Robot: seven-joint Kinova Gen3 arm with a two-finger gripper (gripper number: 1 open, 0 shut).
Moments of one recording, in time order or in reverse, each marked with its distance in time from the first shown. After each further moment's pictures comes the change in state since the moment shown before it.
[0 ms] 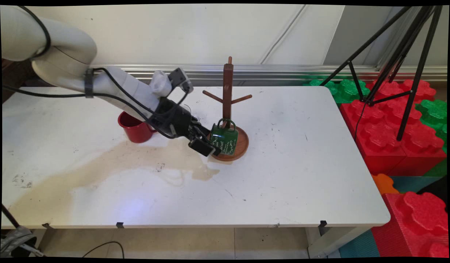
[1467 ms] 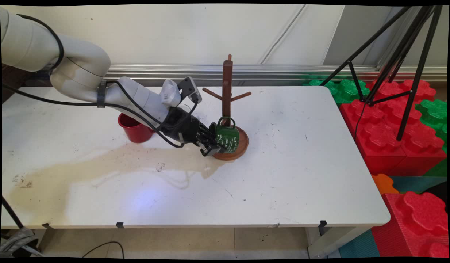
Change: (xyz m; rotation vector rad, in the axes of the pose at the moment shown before) arm -0.004 0.002 0.026 0.000 0.021 0.066
